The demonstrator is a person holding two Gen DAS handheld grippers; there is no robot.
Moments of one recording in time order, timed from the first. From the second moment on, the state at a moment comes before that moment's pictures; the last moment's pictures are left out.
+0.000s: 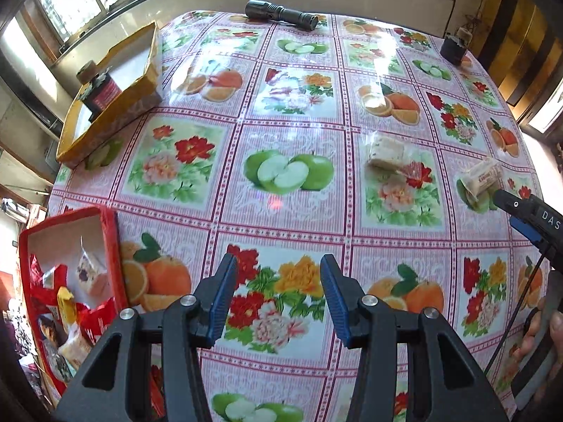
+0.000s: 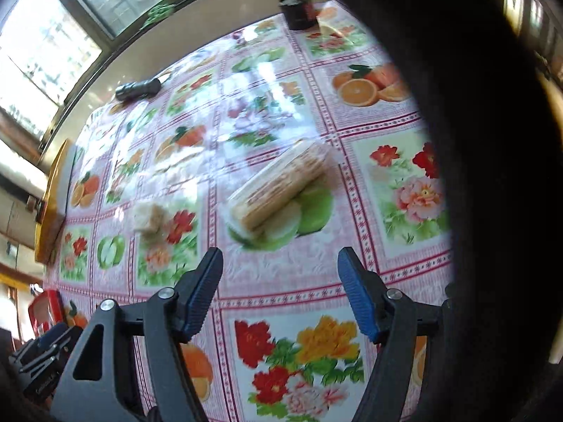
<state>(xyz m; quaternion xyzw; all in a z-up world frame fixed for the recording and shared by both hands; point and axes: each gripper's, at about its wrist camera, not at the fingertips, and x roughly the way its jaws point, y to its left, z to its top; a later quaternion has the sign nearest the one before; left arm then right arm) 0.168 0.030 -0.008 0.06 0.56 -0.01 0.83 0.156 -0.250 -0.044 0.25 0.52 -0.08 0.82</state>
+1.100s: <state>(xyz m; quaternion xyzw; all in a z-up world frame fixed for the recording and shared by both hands) 0.274 -0.078 -0.061 0.04 0.59 -0.01 0.81 0.219 -0.212 -0.061 0.03 0.53 0.00 0.85</state>
